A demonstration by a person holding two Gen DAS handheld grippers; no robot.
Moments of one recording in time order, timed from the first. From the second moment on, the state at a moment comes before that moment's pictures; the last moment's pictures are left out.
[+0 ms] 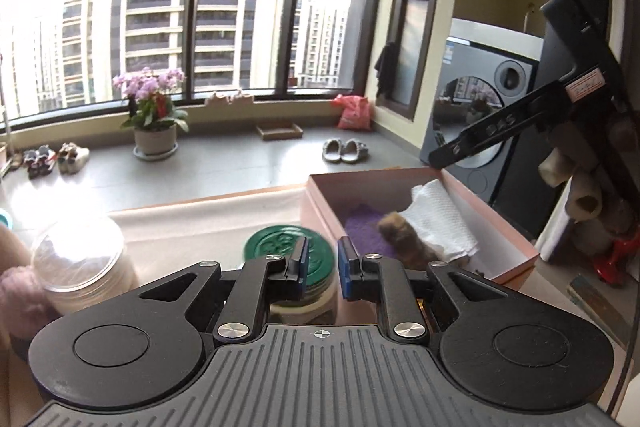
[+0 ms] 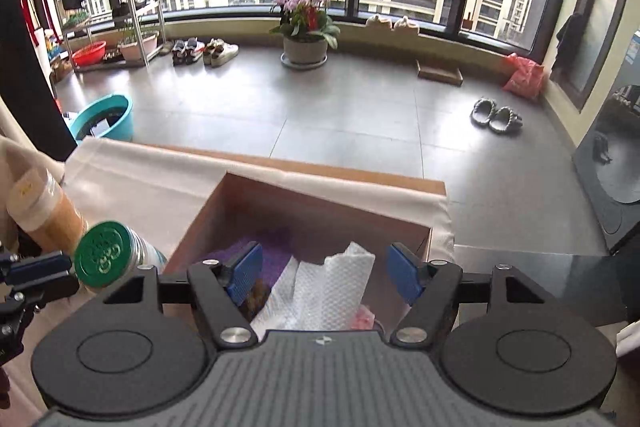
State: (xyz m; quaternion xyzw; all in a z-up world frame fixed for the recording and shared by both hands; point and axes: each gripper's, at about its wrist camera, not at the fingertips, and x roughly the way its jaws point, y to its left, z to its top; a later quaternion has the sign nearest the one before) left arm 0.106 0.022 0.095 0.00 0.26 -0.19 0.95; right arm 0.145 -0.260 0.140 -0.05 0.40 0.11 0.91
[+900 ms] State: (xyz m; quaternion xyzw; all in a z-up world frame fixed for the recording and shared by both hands) left arm 0.086 0.194 0.059 -0.14 0.28 0.12 0.94; right arm 0.064 -0.101 0.100 -0.11 0.34 0.31 0.88
